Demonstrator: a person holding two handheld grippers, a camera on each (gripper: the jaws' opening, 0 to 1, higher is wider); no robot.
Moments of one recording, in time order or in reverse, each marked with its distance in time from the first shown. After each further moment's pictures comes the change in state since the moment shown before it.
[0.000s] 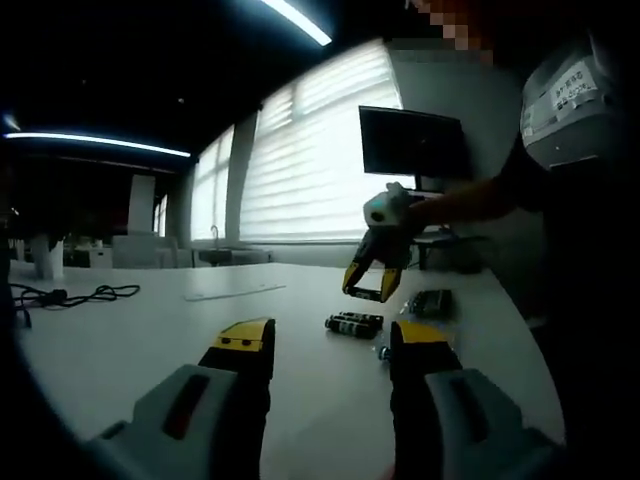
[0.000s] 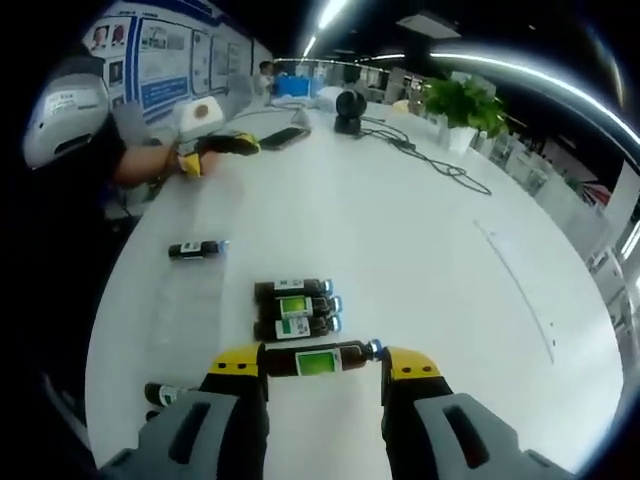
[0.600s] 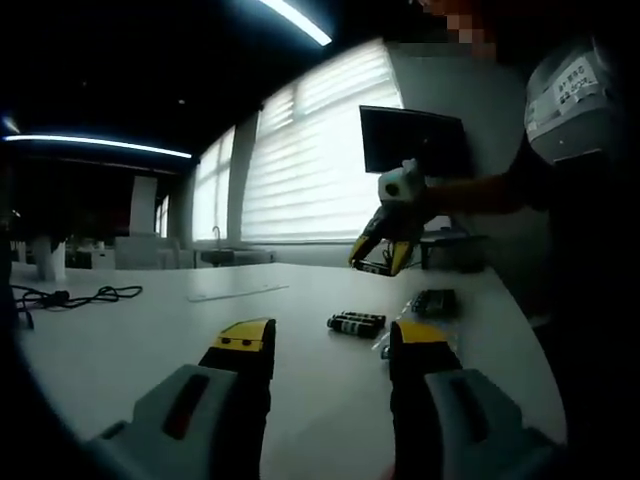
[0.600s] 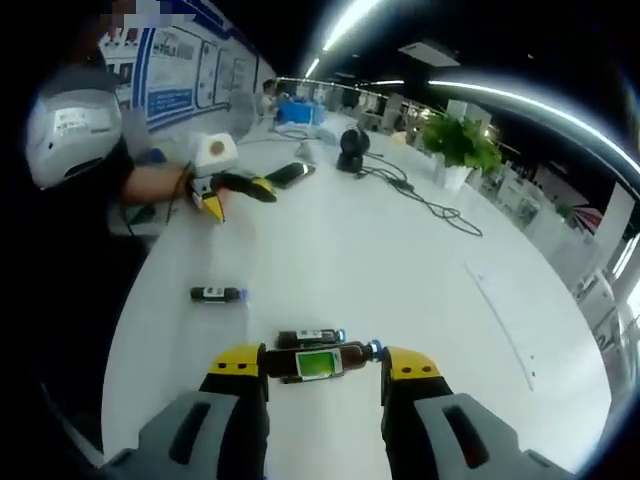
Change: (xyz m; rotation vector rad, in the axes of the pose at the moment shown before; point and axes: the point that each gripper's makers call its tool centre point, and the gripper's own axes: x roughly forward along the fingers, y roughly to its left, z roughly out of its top) left arm 0.000 0.003 0.000 0.009 0.002 0.016; right arm -0.025 0.025 0.053 -0.049 -0.116 -0.039
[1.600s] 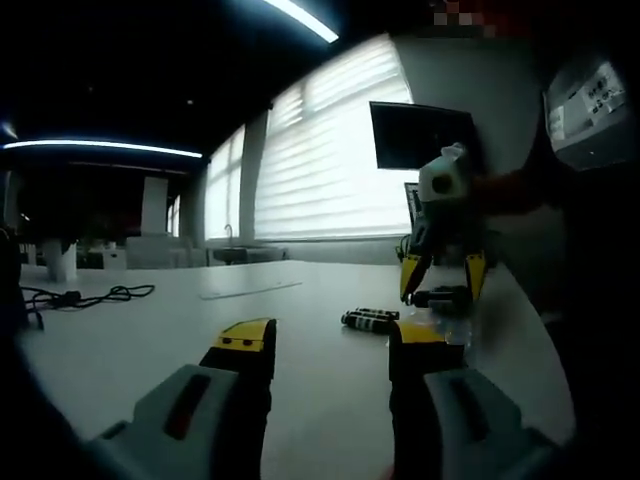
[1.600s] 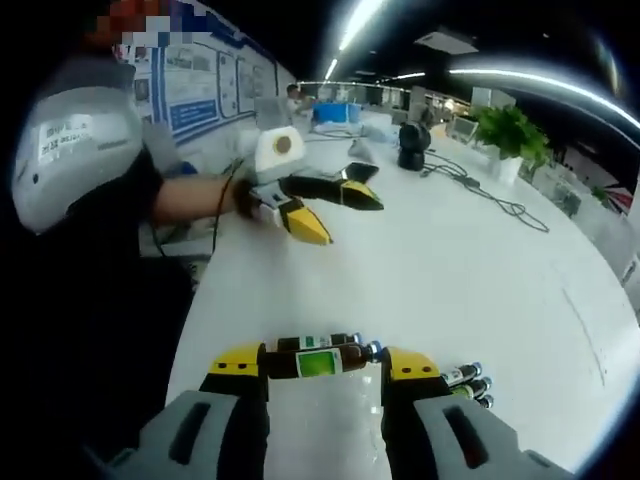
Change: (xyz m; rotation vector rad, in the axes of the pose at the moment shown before) left arm -0.002 0.009 -0.003 0.013 0.012 0.047; right arm 0.065 0.110 0.016 0.079 0.010 0.185
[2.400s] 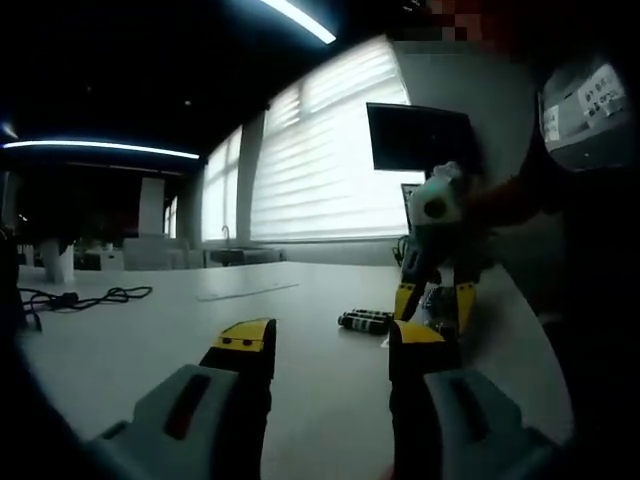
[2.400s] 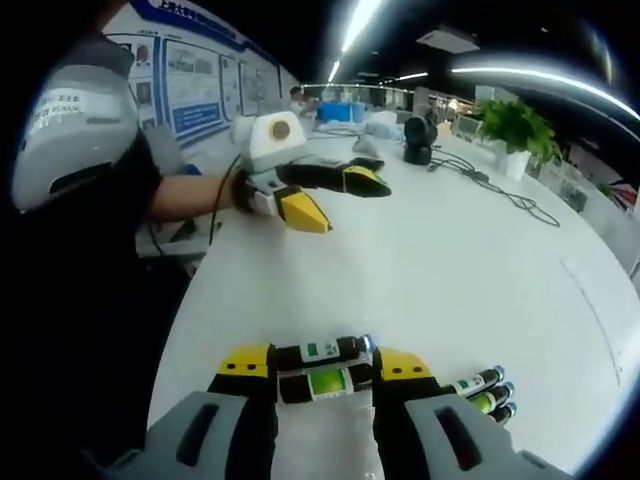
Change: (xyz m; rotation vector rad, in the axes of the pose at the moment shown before) left arm 0.000 -0.002 0.002 -0.001 -0.008 -0.013; right arm 0.016 0.001 -0.004 0.003 -0.021 0.026
